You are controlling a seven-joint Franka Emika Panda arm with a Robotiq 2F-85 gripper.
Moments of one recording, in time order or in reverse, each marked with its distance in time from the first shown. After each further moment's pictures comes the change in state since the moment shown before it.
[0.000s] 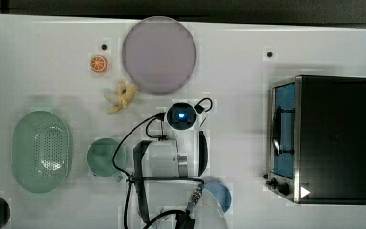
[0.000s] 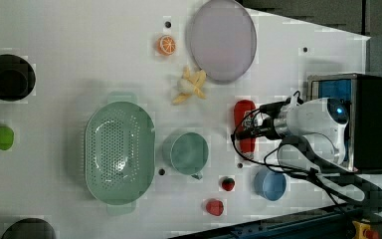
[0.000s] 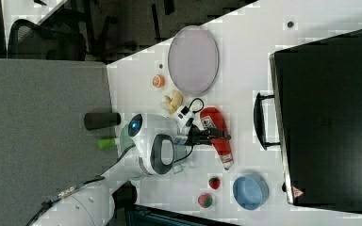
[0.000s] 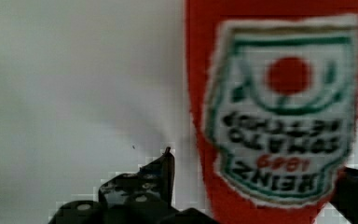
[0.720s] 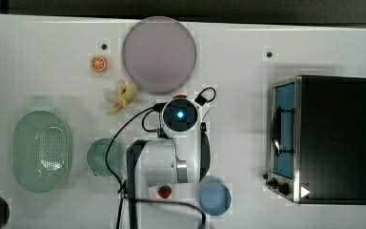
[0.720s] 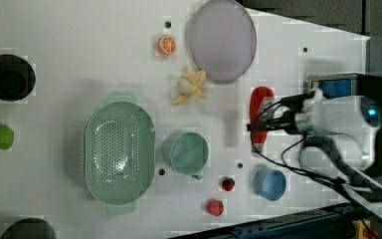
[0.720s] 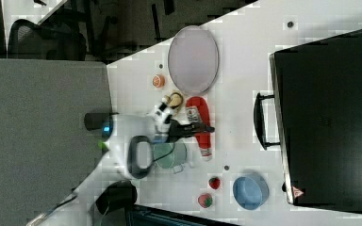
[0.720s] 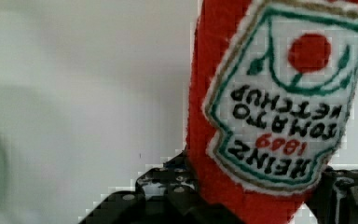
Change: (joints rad) arm -0.009 -0.212 0.016 -0.008 0.001 -0.091 -0.001
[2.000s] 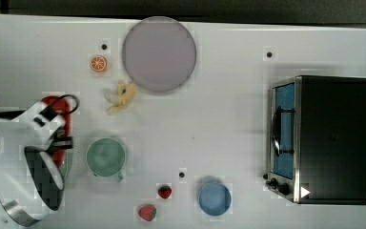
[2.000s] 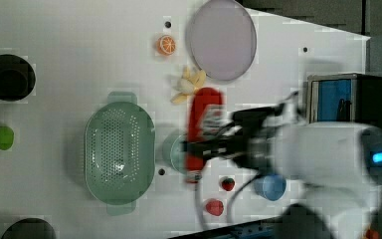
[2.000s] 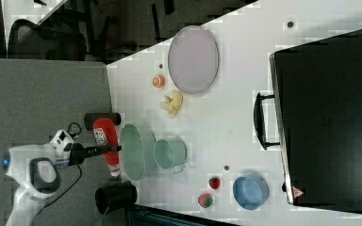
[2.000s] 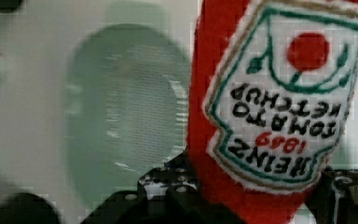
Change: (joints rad) arm 0.146 -0.116 0.470 0.238 0.186 -0.198 0.531
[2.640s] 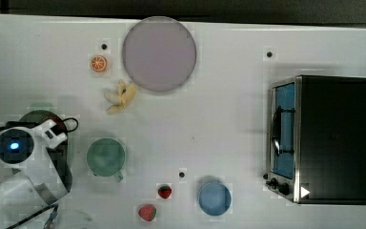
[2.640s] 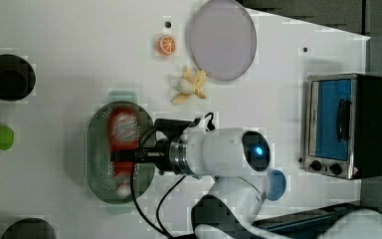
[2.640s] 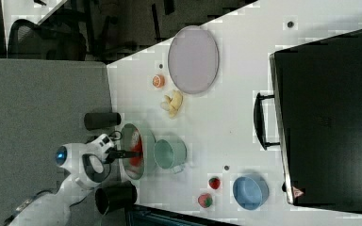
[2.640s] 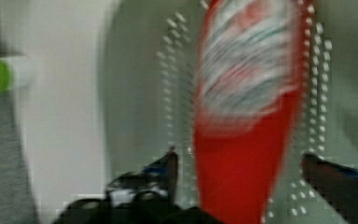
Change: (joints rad) arm 0.072 0.404 0.024 -0.018 -0.006 0.386 0.185
